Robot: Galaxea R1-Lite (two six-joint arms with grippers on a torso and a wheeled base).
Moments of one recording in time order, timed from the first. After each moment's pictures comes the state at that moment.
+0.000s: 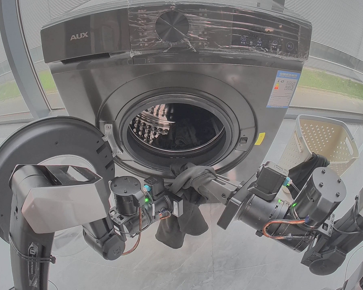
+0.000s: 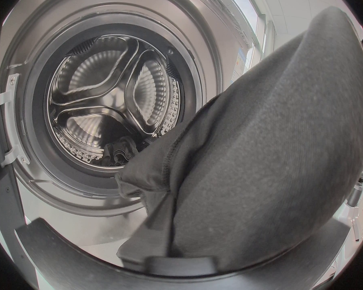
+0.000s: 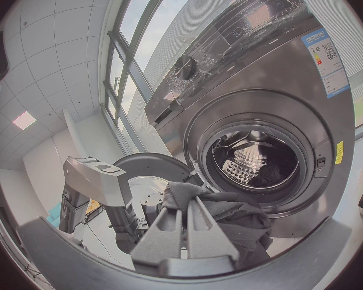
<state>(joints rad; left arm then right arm) -0.58 2.35 -0.73 -1.55 -0.13 -0.06 0.87 1.87 -0.48 -1.55 0.00 0.30</state>
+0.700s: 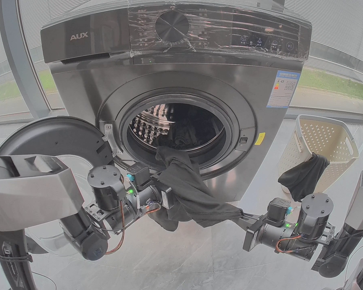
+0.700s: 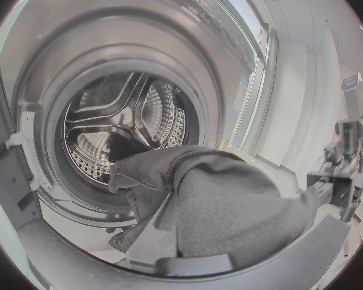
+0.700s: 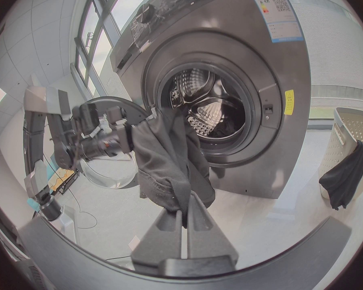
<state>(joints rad) -0.58 2.17 -0.62 -1.55 -0.11 -0.08 0.72 1.96 -0.20 -1.54 -0.01 0.21</state>
